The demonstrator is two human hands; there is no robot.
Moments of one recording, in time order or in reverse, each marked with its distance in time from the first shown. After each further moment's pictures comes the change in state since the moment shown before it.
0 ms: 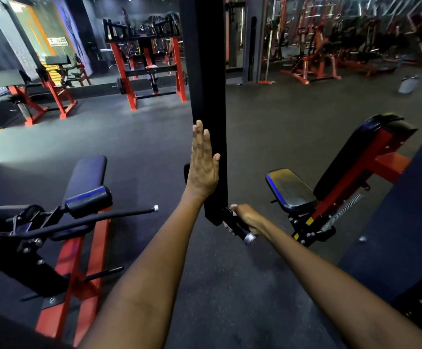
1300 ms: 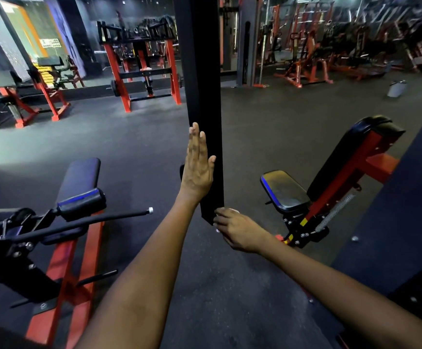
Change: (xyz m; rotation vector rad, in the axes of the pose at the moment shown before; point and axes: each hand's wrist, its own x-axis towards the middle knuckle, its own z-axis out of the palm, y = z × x) left_hand -0.003 -0.004 0.000 0.050 -0.032 0.023; right_hand -0.003 0.034 -0.019 -1.564 0.054 -1.301
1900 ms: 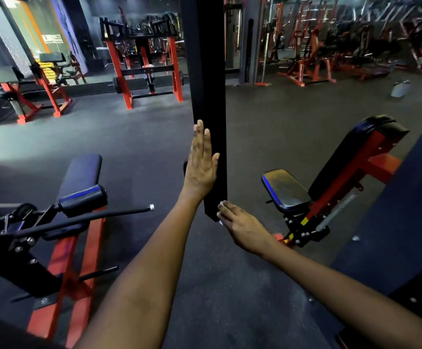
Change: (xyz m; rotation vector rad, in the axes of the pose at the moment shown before) left_hand -0.001 0.001 0.003 0.033 -0.026 -0.030; right_hand -0.007 0.000 0.012 -0.124 0.068 0.109
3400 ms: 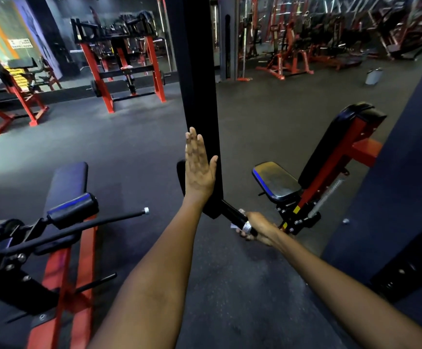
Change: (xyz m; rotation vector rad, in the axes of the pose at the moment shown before) left_hand -0.018 0.005 0.008 -0.007 0.032 -0.079; right_hand -0.012 -0.006 -0.020 1.601 -0.189 1.441
